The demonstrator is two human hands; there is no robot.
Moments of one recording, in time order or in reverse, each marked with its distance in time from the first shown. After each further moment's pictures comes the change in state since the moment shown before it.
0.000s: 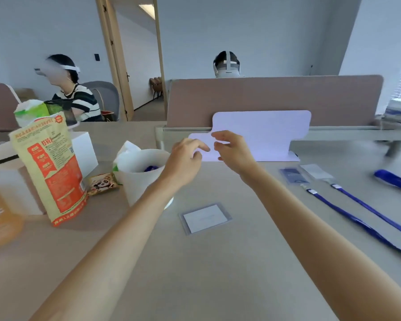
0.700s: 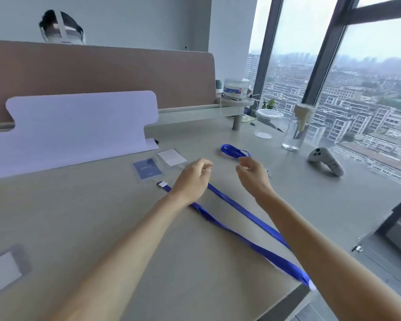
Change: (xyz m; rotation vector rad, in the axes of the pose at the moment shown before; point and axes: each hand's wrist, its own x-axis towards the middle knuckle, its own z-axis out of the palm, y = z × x) left_hand 0.033 0.209 0.343 -0.381 -0.516 0.159; right_hand -0.100 0.219 -0.346 -0.251 0.603 0.489
